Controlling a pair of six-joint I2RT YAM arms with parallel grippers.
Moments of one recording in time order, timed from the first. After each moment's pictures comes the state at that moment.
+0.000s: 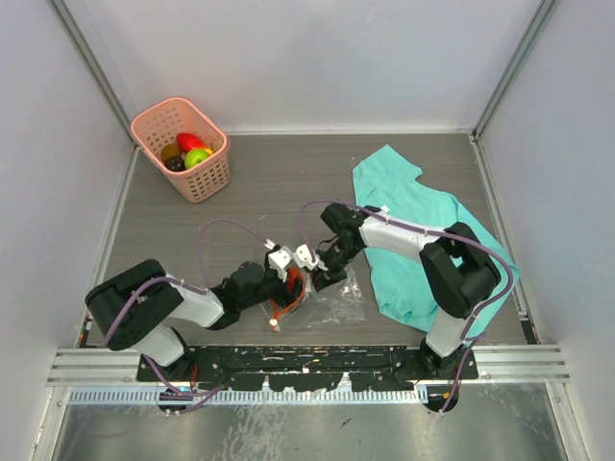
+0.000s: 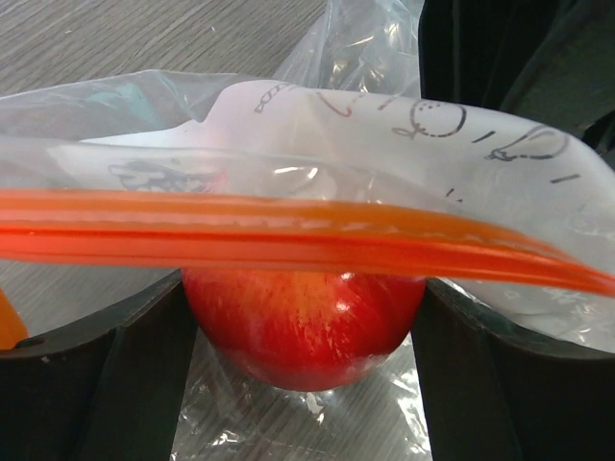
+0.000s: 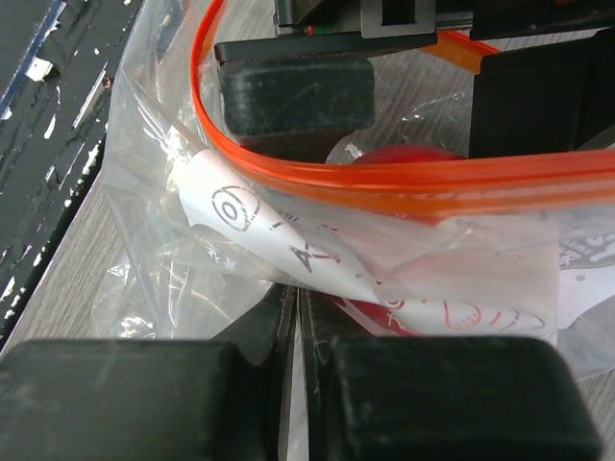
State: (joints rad) left arm -0.90 1.54 0.28 0.88 0.08 -0.20; right arm 0.67 1.74 1.09 -0.76 -0.88 -1.32
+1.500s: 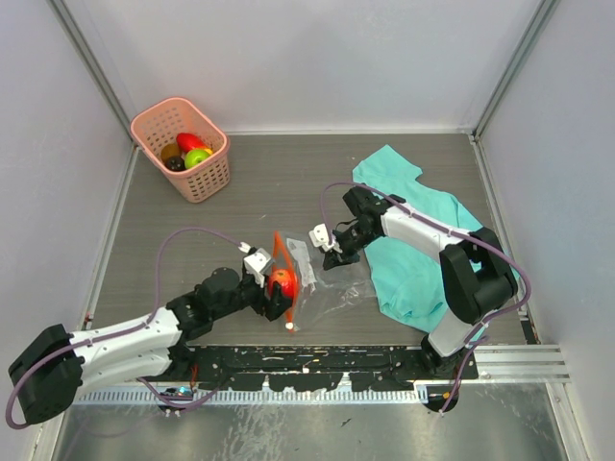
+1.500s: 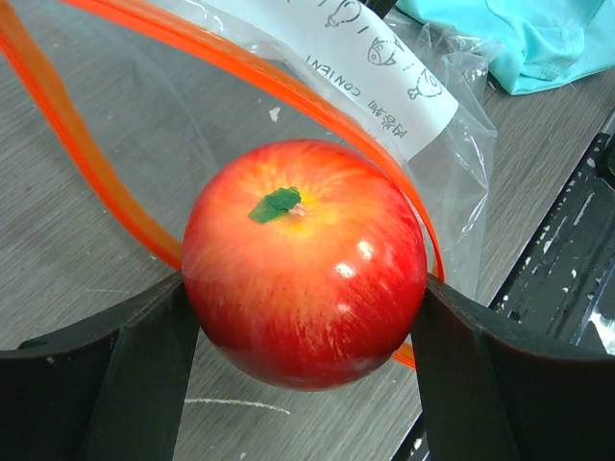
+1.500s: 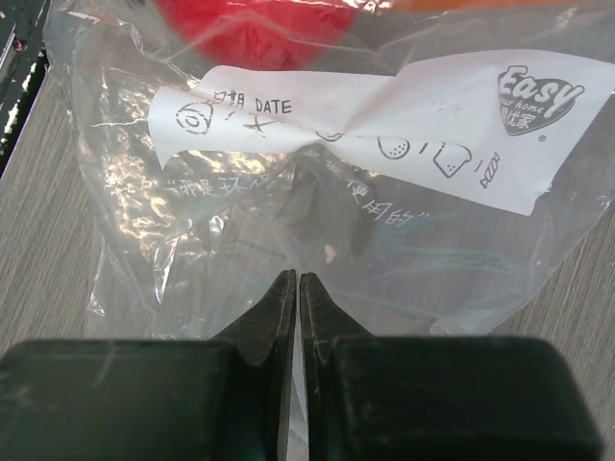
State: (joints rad) left arm -0.91 0.91 0.25 0.29 0.06 -0.26; right arm 0.51 1.66 1.10 -0.76 -0.87 -1.35
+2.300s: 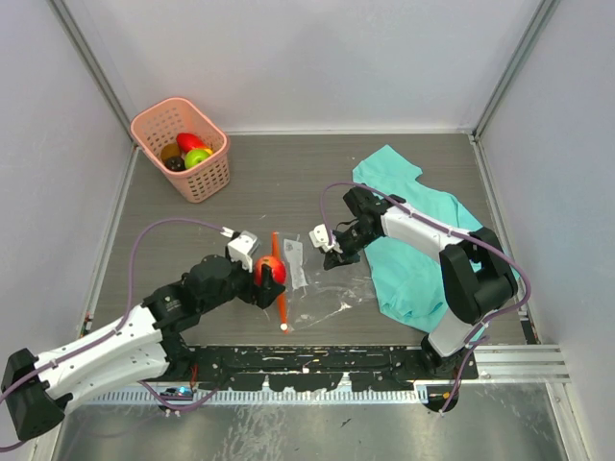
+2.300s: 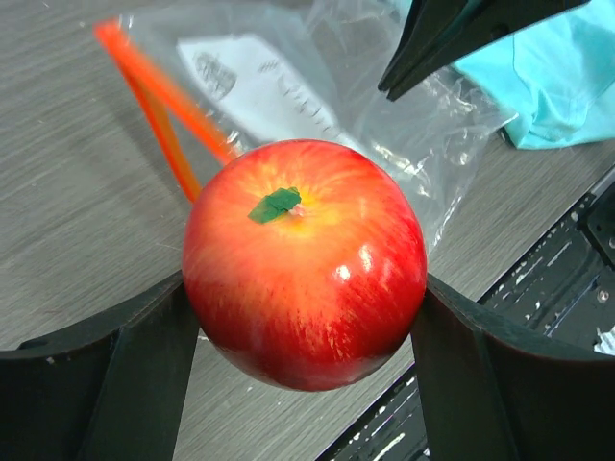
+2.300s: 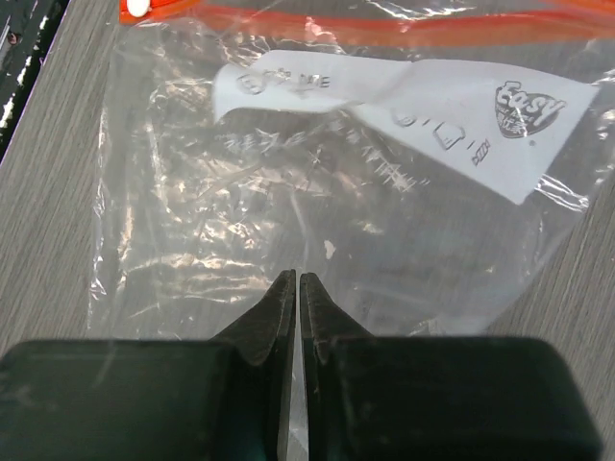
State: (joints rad) left arm -0.90 0.74 0.47 -0.19 -0.08 -0.38; right arm 0.51 1.66 1.10 -0.76 -0.86 -1.36
